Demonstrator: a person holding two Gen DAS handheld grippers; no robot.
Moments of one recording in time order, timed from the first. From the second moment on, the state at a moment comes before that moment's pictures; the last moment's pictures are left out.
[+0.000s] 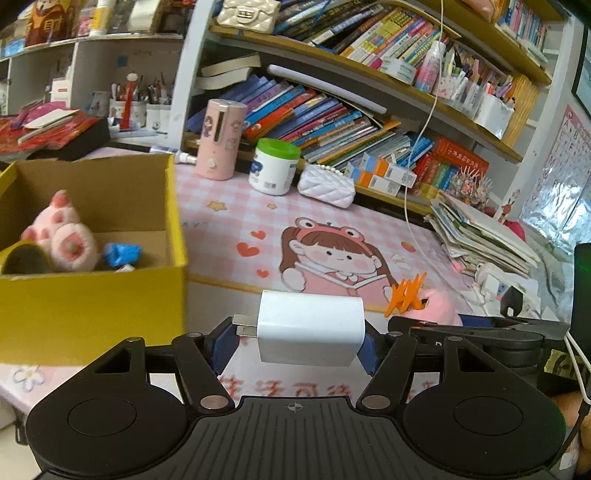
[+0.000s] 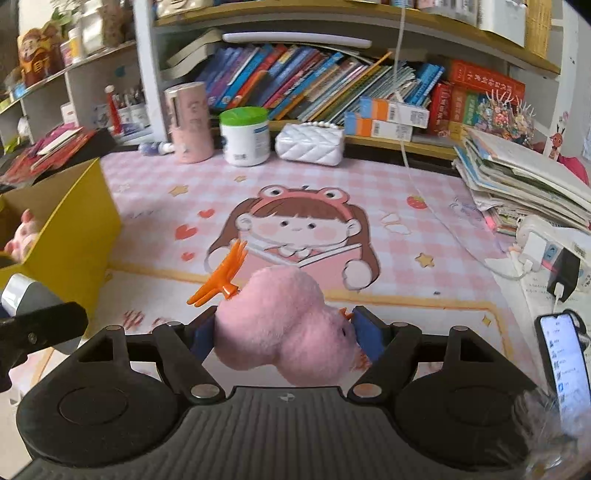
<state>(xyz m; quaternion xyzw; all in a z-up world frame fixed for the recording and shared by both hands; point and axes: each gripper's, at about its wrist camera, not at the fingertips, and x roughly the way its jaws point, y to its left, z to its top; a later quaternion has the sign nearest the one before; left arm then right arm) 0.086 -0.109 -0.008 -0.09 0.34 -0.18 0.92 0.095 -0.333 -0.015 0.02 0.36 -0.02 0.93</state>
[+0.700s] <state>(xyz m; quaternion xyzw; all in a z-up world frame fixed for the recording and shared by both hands) -0.001 0.037 -0.016 -0.13 0.34 -0.11 0.92 0.011 -0.184 -0.028 -0.01 0.40 0.06 0.92</state>
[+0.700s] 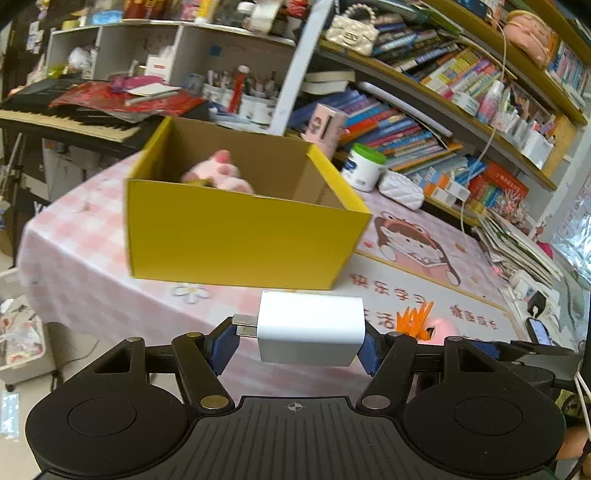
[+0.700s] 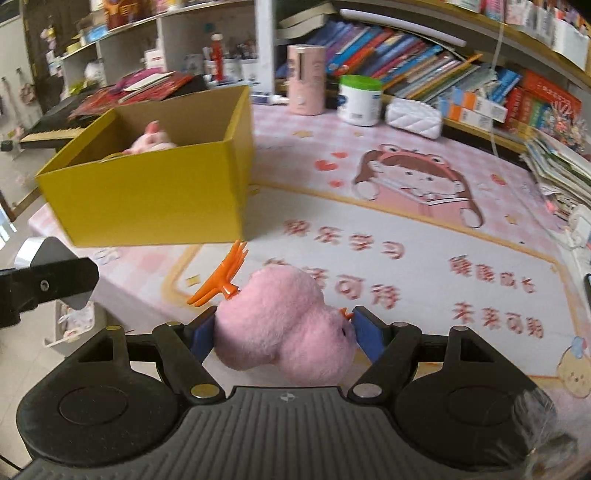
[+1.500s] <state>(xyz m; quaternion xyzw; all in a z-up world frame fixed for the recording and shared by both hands) -0.051 0.107 -0.004 -0.15 0.31 -0.05 0.94 -0.024 -0.097 -0.019 -0.05 0.38 0.13 0.91</state>
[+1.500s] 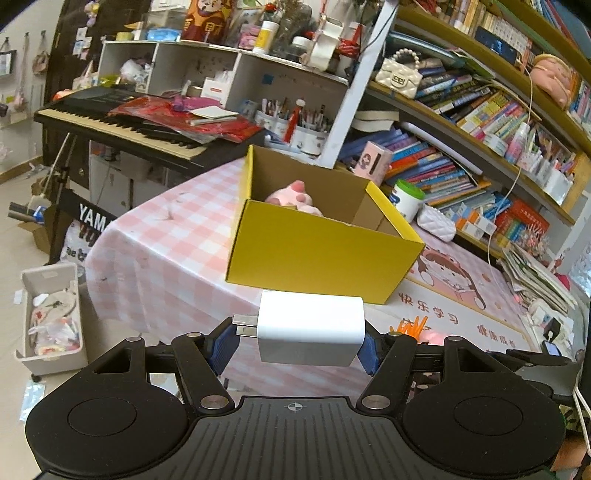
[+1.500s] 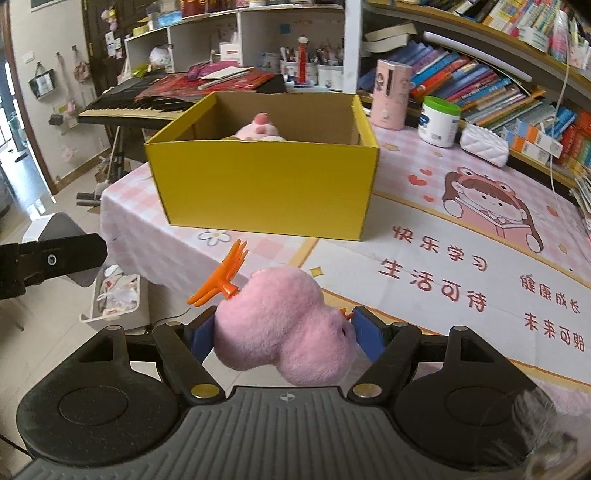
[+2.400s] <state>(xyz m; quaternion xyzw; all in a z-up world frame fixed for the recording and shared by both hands) -0.013 0.106 0.022 -0.13 0.26 -0.04 0.96 0.015 -0.105 0.014 -0.04 0.32 0.13 0.94</state>
